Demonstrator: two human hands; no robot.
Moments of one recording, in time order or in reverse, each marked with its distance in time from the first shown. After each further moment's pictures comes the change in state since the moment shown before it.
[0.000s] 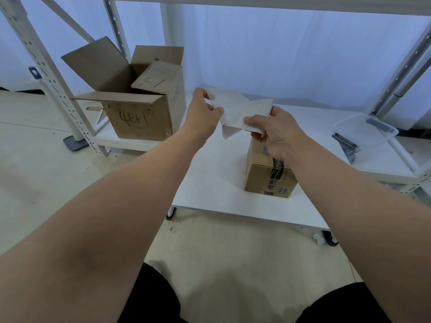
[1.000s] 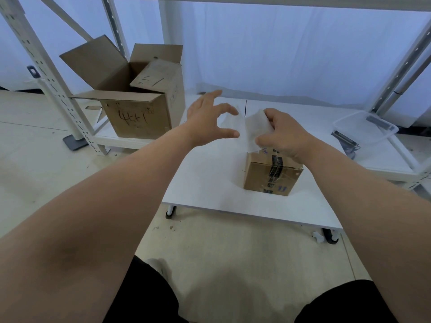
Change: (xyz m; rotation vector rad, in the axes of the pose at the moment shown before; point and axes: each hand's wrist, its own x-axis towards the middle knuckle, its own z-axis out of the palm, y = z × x) left_hand -0.003 -0.008 -0.009 0.733 -0.280 0.355; right_hand -0.010 -0.003 -0.030 -0.733 -0.251 -0.205
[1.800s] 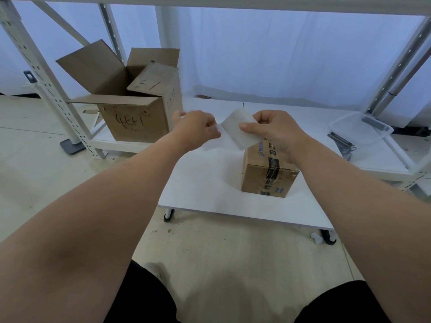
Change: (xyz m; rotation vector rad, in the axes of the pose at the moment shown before) left_hand 0.001 -0.012 0.004 0.108 0.051 -0.111; right_hand 0.001 -0.012 0.006 0.312 0.108 0.102
